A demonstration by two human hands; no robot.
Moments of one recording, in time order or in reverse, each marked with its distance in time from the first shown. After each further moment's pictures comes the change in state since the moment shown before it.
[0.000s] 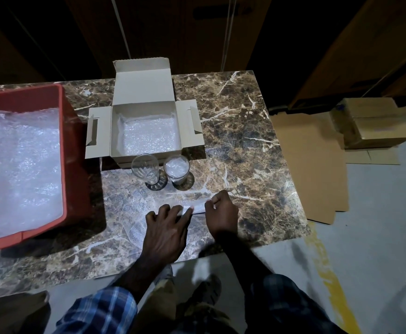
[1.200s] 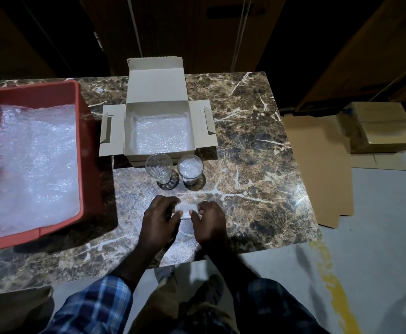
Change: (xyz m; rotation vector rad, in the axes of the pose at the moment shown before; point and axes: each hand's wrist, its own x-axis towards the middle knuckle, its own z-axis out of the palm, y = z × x) left_hand 0.011 -0.041 -0.012 -0.722 0.103 -0.423; right_hand -0.022 0.000 0.055 -0.061 0.003 -0.348
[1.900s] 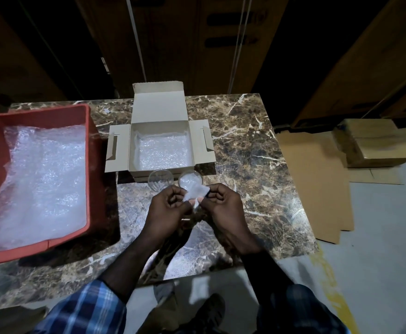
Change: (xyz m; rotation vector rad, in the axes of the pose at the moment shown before) left_hand 0.032 0.086 -0.034 -0.631 -0.058 -0.323; right_hand 0.048 -0.044 -0.073 0.776 -0.141 0.262
